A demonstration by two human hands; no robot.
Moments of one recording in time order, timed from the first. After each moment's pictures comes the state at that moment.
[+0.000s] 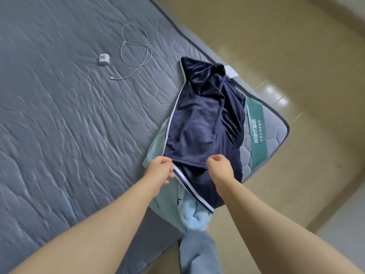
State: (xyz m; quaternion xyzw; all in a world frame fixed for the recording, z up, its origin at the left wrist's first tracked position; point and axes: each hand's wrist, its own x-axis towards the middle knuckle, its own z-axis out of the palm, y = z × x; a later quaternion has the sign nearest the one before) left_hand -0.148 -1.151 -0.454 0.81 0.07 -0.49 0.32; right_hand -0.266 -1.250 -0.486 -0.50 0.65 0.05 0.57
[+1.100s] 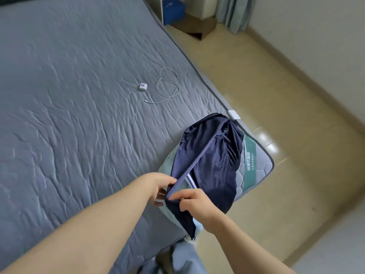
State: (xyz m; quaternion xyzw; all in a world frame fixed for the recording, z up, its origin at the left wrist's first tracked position) left_hand -0.135 -1.067 -0.357 0.69 0.13 -0.67 0.24; right_hand -0.270 -1.130 -0.320 -0.61 0.36 0.18 0.68
